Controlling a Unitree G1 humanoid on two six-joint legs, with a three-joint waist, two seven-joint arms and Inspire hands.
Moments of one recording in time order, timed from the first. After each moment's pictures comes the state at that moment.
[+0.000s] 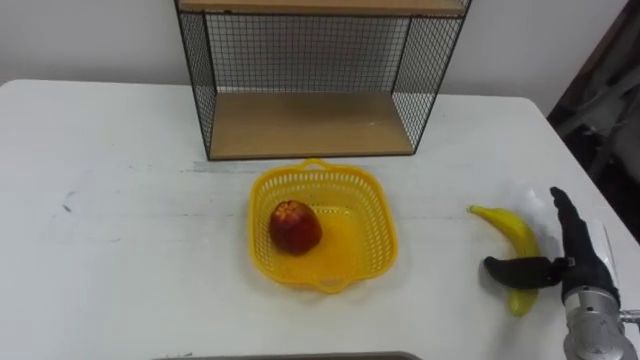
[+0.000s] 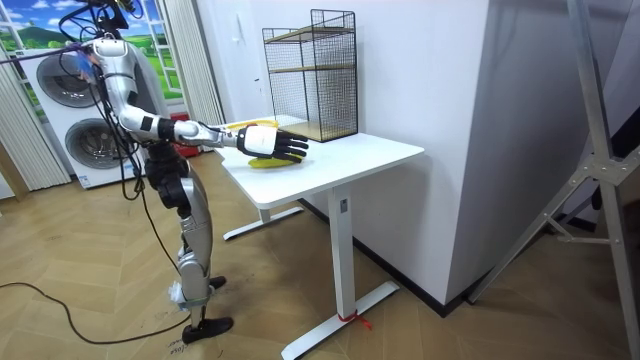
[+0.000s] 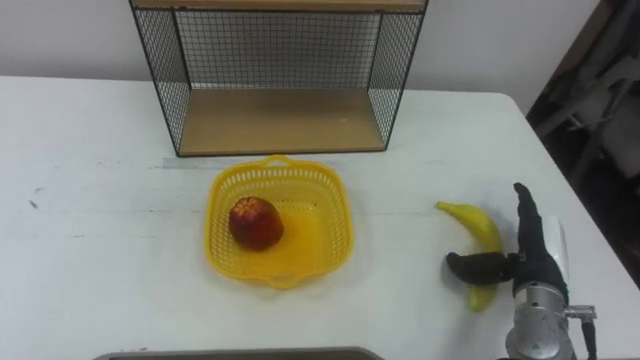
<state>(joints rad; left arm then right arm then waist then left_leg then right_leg) 0.34 0.22 0.12 0.94 0.46 0.14 -0.03 0.12 -0.35 -0.14 0.31 -0.21 0.03 -0.19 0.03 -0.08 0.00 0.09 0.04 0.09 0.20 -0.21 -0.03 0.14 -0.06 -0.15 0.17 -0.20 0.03</state>
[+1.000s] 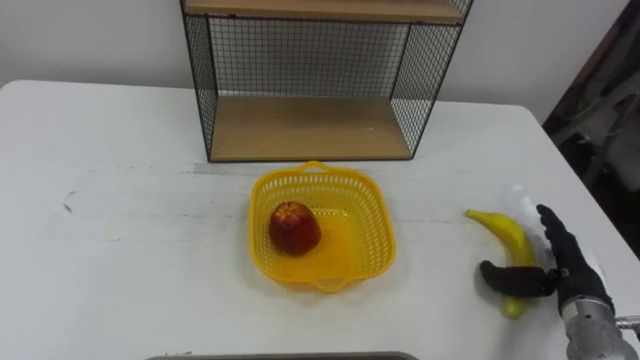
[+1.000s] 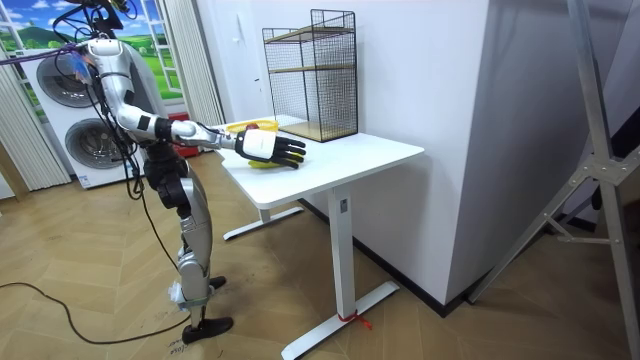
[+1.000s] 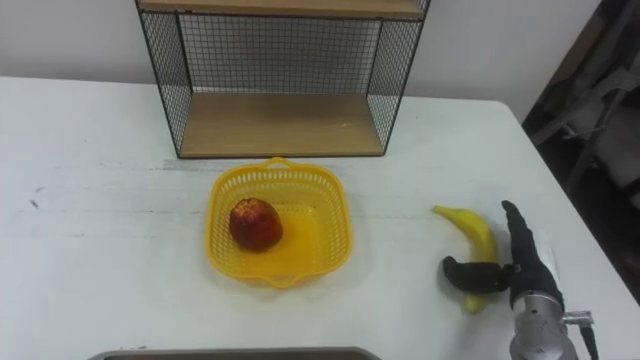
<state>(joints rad) 0.34 0.22 0.13 0.93 0.47 0.20 -0.03 0.10 -0.35 -0.15 0.39 -0.25 0.05 -0.04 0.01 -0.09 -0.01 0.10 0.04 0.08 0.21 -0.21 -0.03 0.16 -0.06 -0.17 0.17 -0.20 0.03</state>
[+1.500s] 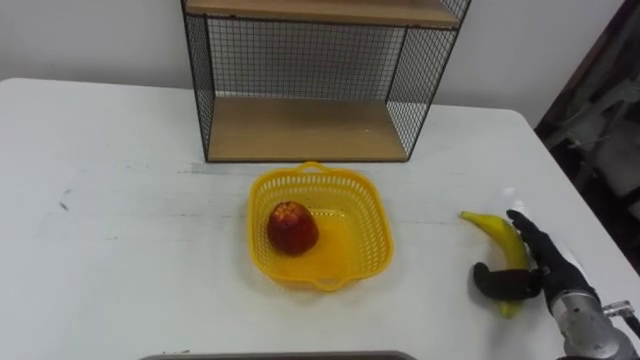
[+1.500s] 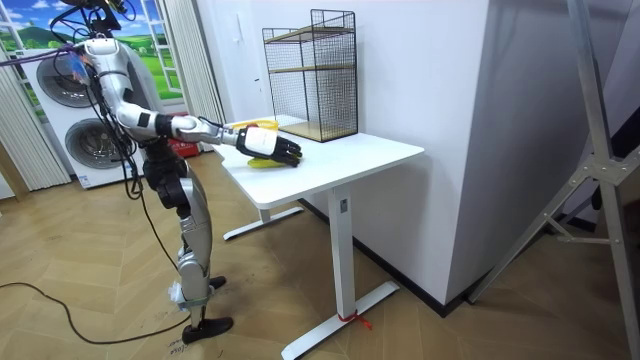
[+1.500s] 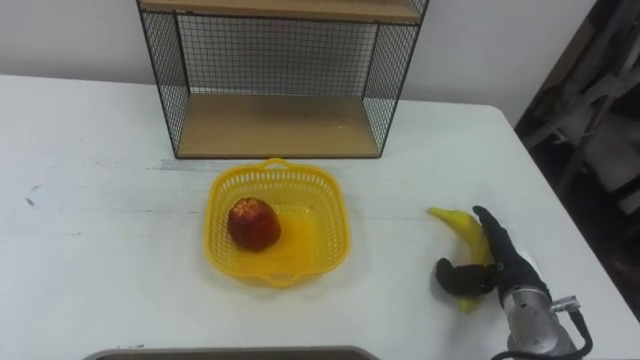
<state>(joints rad) 0.34 0.22 0.14 0.92 0.47 0.21 -0.05 0.07 -0.35 -0.15 0.38 -0.40 0.09 0.09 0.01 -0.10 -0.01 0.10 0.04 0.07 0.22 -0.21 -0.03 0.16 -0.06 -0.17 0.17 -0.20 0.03</state>
